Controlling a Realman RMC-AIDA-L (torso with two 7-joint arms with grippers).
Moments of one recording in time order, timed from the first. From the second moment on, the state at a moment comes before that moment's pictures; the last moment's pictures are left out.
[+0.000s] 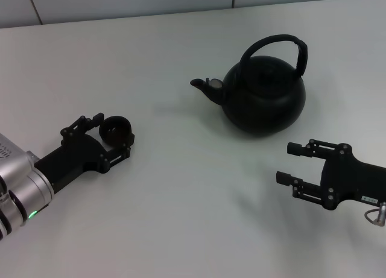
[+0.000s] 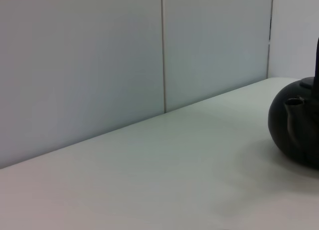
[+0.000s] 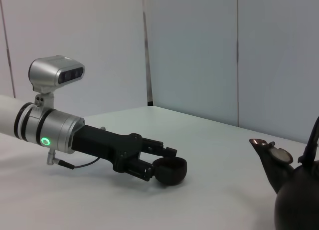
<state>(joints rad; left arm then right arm) -0.55 -2.08 0.79 -0.04 1.37 1.10 -0.42 0.27 2.07 -0.52 -0.44 -1.96 -1.62 0.76</state>
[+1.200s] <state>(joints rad) -0.71 -2.08 0.77 -0.20 1.48 1.17 -0.33 0.25 2.07 -0.50 -0.44 -1.96 -1.63 0.75</state>
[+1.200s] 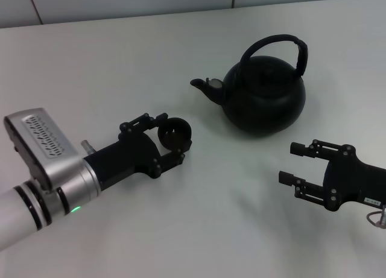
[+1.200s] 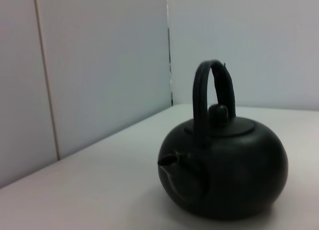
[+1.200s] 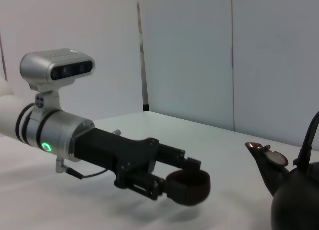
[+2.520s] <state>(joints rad) -0.69 -2.08 0.44 -0.26 1.77 1.05 -0.25 0.24 2.07 -0.50 -0.45 -1.96 -1.63 0.76</state>
